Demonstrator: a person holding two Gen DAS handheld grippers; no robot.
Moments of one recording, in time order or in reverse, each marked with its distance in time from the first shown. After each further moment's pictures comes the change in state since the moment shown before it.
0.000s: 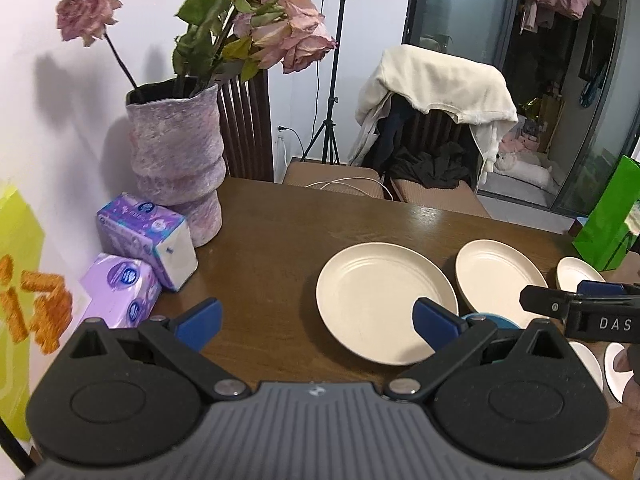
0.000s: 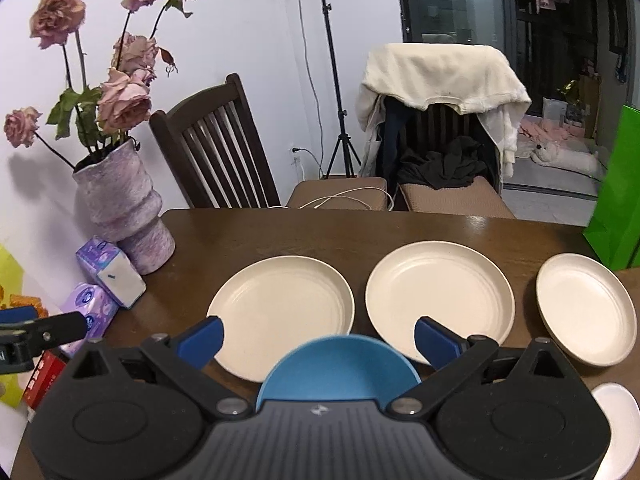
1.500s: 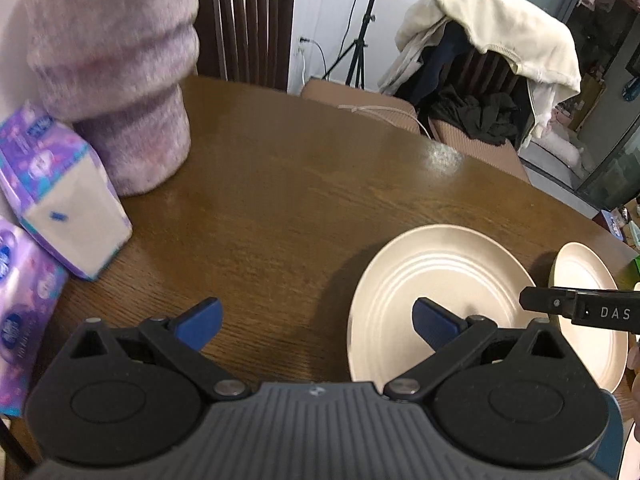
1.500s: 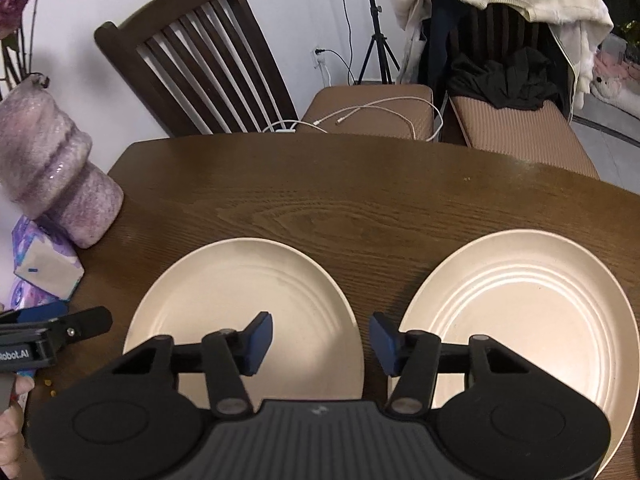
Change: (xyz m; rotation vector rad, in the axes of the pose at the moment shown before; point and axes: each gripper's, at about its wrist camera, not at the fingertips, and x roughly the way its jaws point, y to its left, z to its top) left arm 0.216 0.035 0.014 -0.139 0.255 -0.009; right arm 0.232 -0.037 0.050 -0.008 0.324 0.116
